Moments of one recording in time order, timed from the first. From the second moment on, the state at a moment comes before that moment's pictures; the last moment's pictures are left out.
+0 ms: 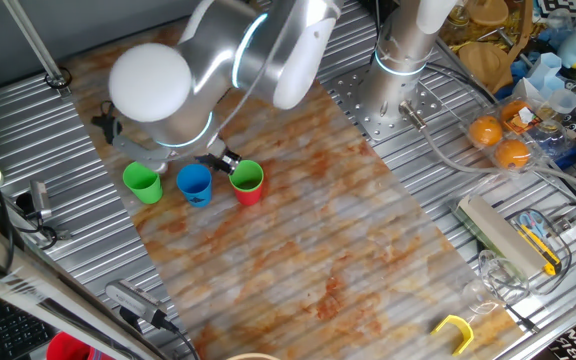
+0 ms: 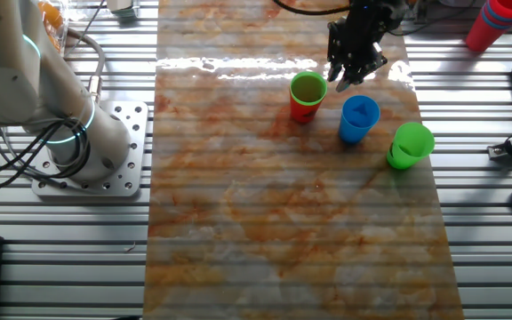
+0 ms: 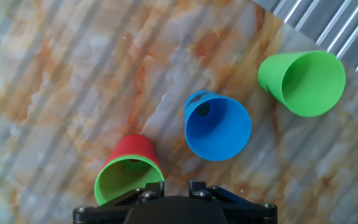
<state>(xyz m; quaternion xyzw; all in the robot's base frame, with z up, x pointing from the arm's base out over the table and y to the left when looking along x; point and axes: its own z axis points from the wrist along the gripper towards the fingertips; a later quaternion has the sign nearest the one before) 0.512 0.070 0.156 0.26 -0.95 0.08 0.13</state>
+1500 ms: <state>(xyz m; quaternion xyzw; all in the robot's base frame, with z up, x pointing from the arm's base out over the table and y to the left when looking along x) 0.547 0.068 0.102 0.34 -0.93 0.07 0.08</state>
